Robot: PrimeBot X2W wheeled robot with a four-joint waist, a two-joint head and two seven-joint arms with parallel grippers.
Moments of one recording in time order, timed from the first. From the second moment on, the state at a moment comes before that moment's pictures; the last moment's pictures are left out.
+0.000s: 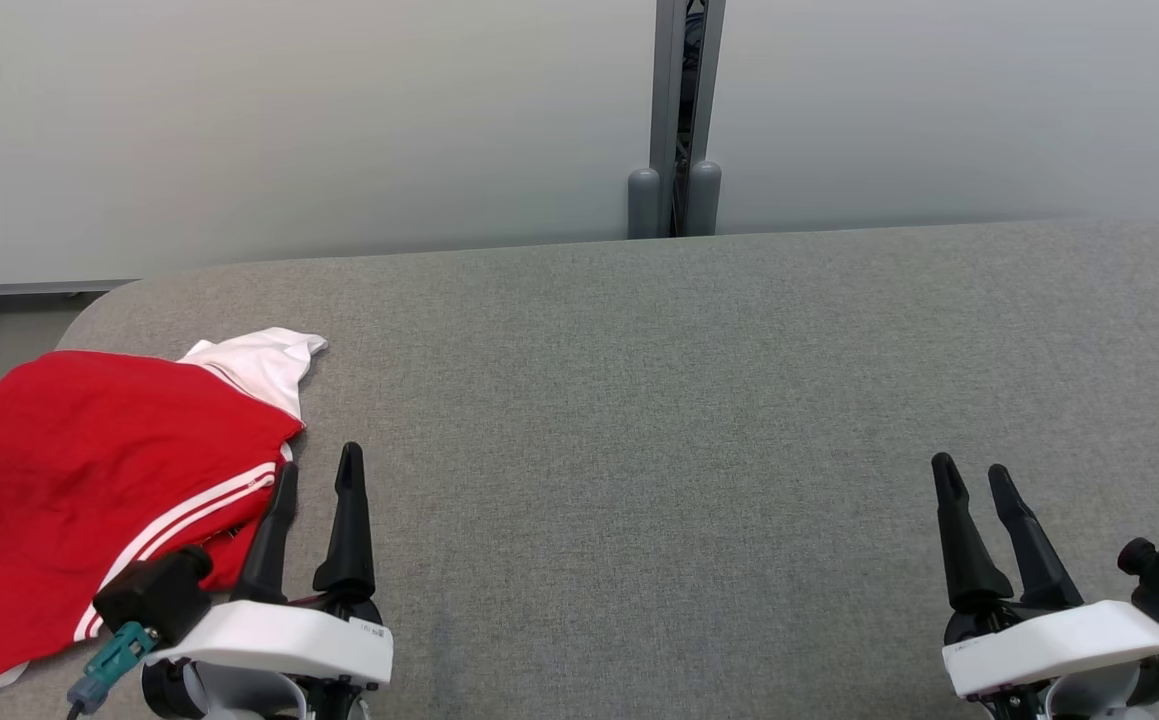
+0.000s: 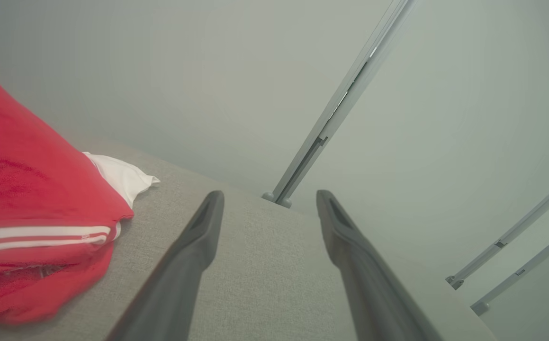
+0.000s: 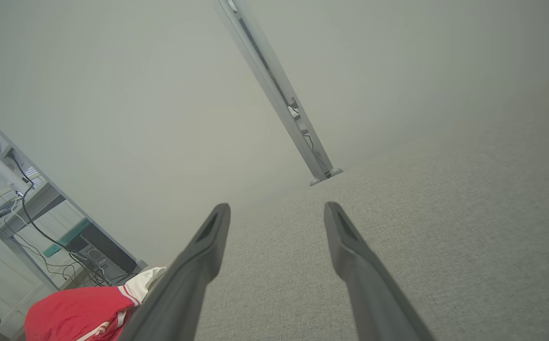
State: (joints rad) left arm -0.04 0.05 -0.15 0.10 -0.66 0.04 -0.15; right arm -0.03 -0.04 0.05 0.13 0.63 0.13 -0.13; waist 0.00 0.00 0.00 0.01
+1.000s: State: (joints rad) left arm 0.02 0.05 -0.14 0.04 -0.37 0.08 -0.21; right arm -0.01 -0.04 0.08 0.11 0.37 0.13 -0.20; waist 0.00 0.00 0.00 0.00
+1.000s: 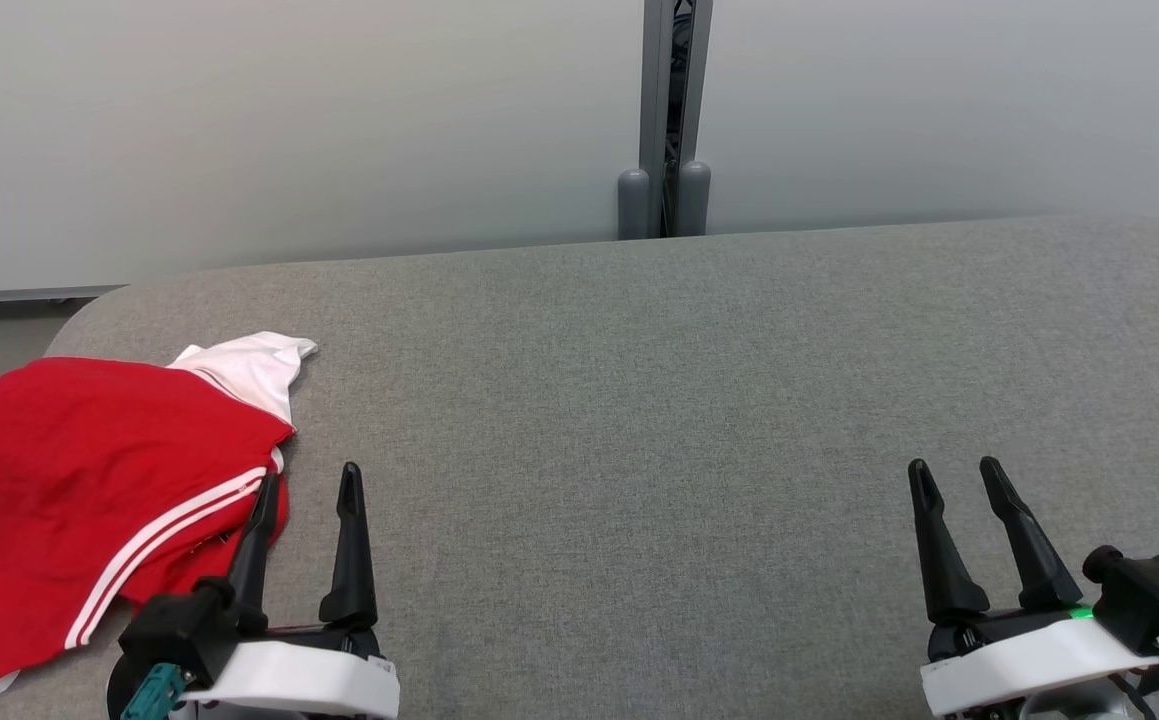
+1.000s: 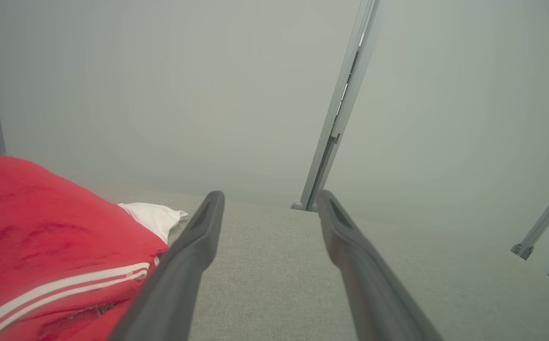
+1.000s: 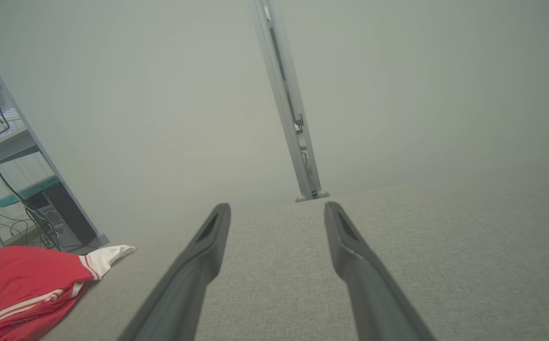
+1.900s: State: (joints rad) left arm 0.08 0.05 -0.14 0.01 -0.17 0.11 -0.26; right arm -0.01 -0.05 0.14 0.10 0.17 0.13 -0.26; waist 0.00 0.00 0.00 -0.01
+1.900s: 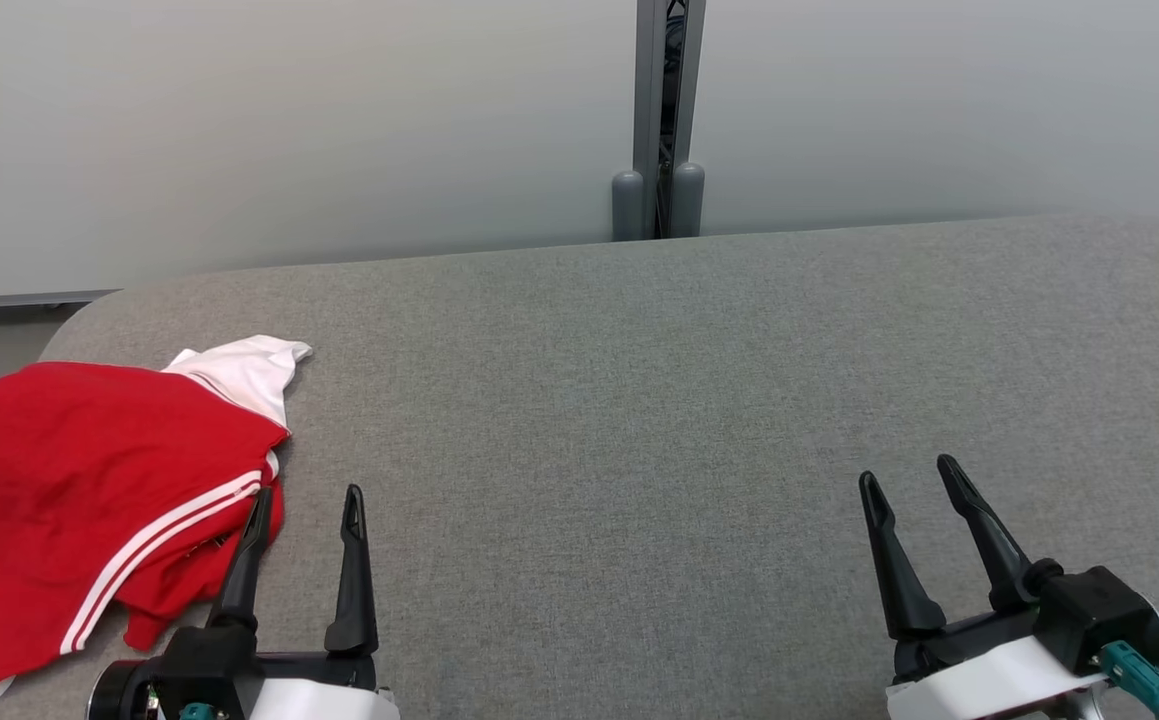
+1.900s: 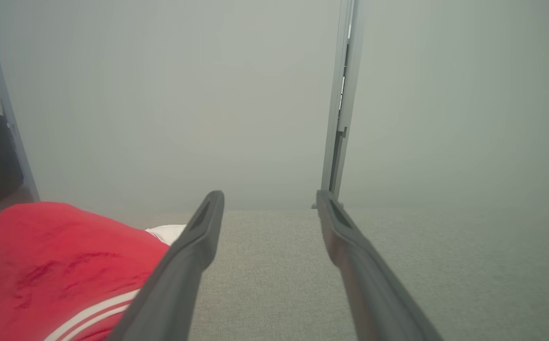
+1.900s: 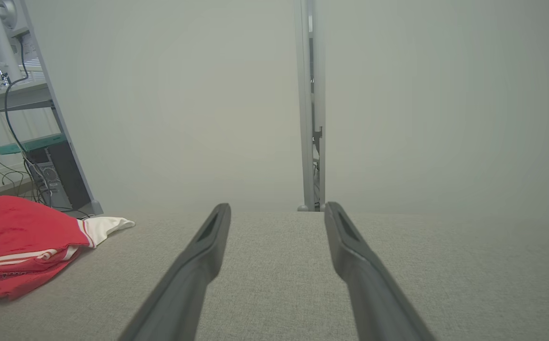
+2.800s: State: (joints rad) left arm 0.08 0.05 -0.12 0.02 -0.17 0.12 -0.26; right arm -0.01 -0.05 0.14 0.10 0.16 0.13 -0.26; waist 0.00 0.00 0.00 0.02
